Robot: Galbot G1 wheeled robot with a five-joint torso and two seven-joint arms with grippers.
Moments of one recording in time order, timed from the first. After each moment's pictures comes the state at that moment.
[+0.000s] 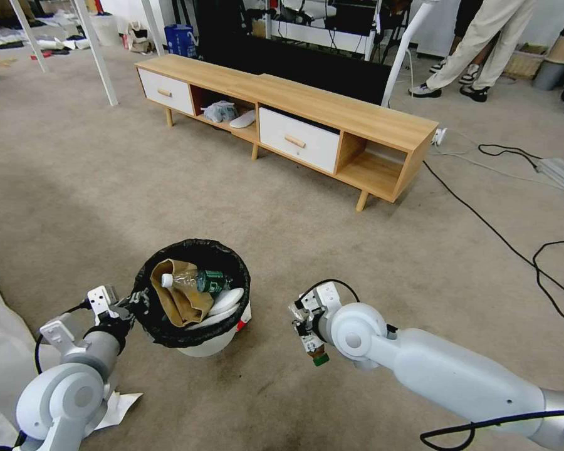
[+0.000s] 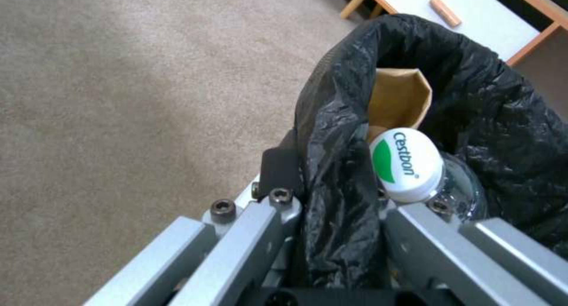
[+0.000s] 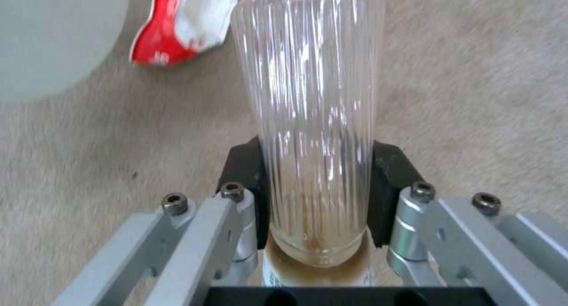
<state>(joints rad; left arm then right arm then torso) 1.45 -1.22 -0.77 -2.13 -0.90 0.49 -0.24 -0.48 0.88 -0.59 1.88 1.42 -0.68 0.79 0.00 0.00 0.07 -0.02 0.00</state>
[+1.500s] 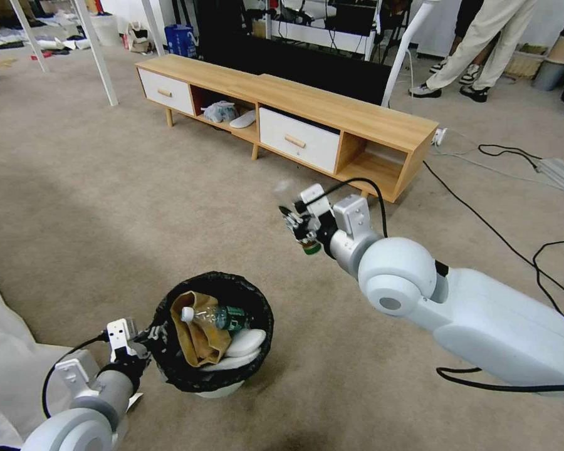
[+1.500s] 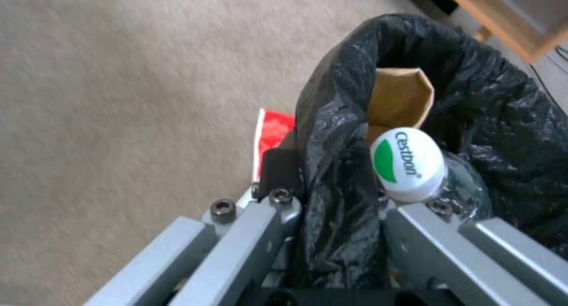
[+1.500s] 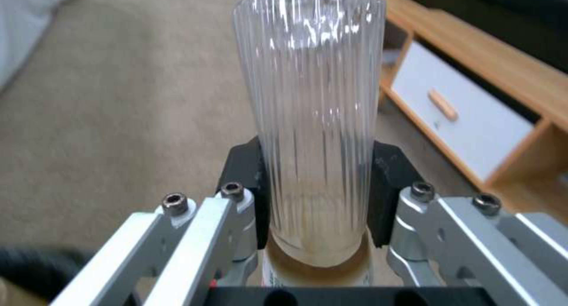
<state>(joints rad) 1.67 -1.28 -0.70 -2.25 -0.78 0.52 -0.14 -0.21 0.84 -0.47 2.15 1.08 -0.60 0.61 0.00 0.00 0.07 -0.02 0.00</state>
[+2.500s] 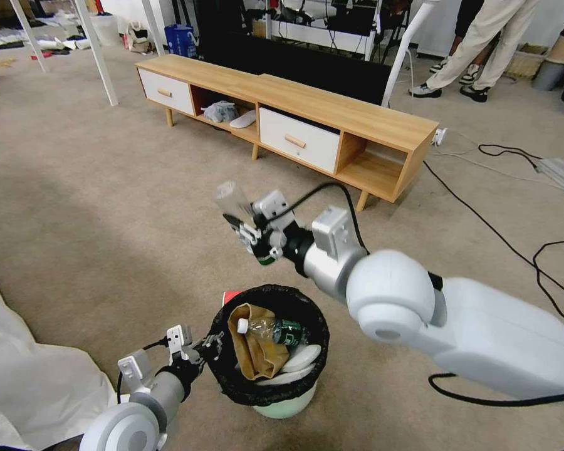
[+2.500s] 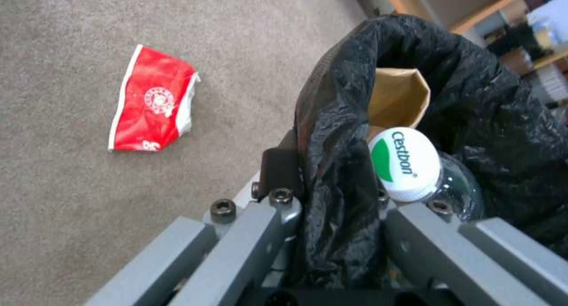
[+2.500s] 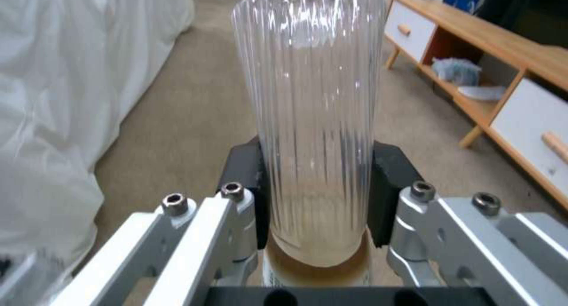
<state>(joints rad) 1.58 -1.33 -0.55 -2.22 -0.98 0.57 -0.20 -0.27 0.83 -0.53 2.27 1.02 -0.53 0.48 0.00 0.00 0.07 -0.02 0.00</state>
